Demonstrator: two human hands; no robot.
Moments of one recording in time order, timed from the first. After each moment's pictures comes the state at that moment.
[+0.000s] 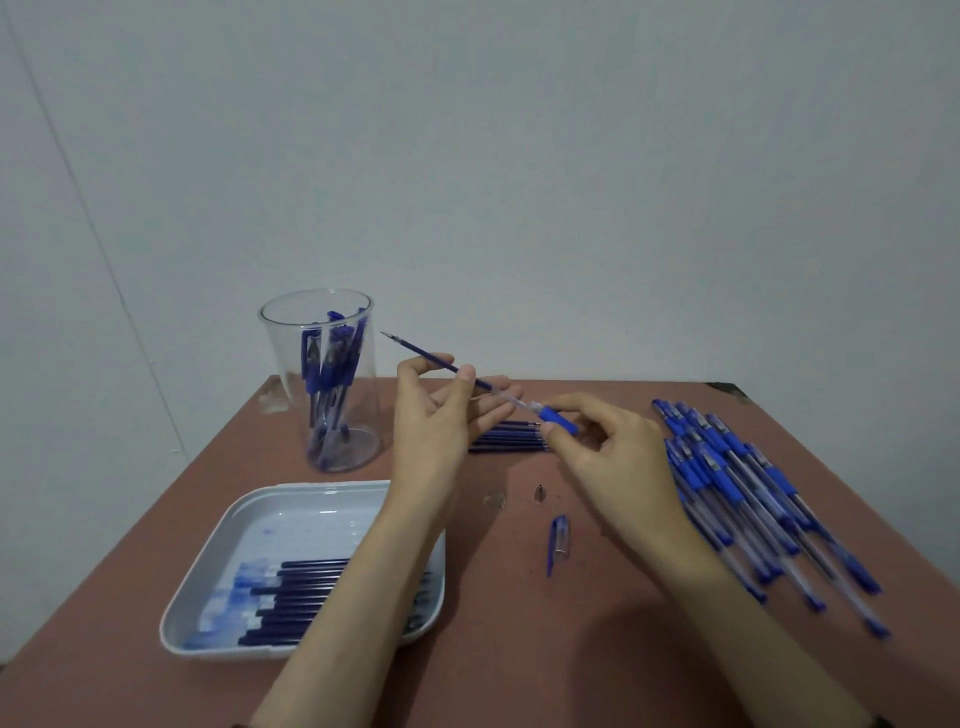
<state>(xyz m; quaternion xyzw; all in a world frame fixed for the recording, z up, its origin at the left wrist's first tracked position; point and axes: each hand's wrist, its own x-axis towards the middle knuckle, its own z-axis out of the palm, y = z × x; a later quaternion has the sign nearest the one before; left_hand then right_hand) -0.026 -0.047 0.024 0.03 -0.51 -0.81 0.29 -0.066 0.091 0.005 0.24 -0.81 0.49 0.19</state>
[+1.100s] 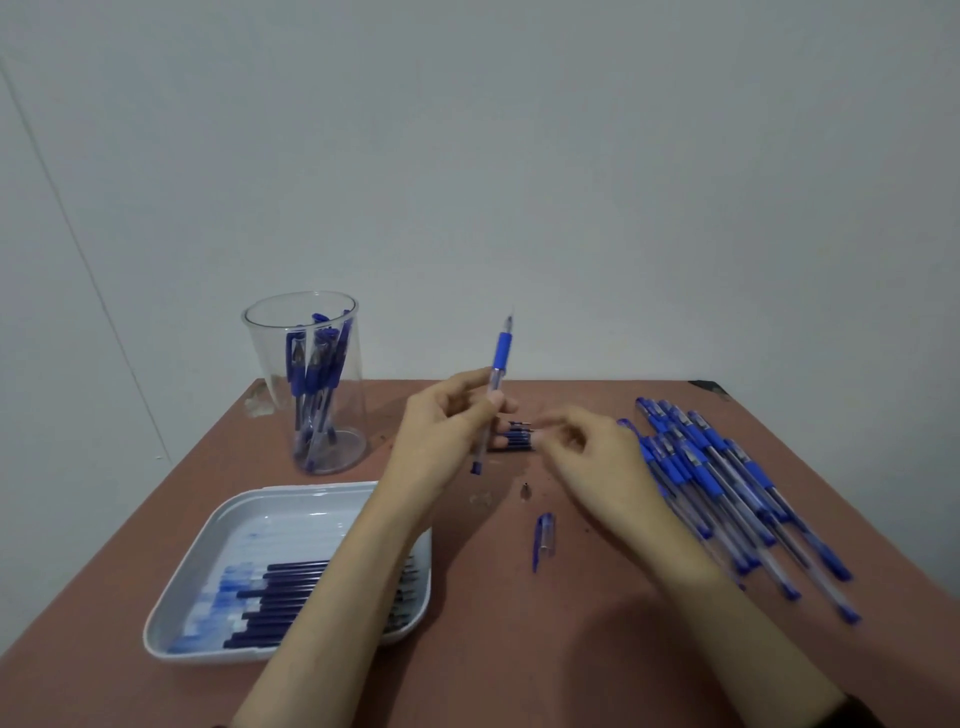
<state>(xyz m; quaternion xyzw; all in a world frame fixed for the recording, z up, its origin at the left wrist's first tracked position) -0.021 -0.048 0.026 0.01 -0.65 -0.74 0.18 -0.067 0.093 0.009 0.20 -0.87 0.44 0.07</state>
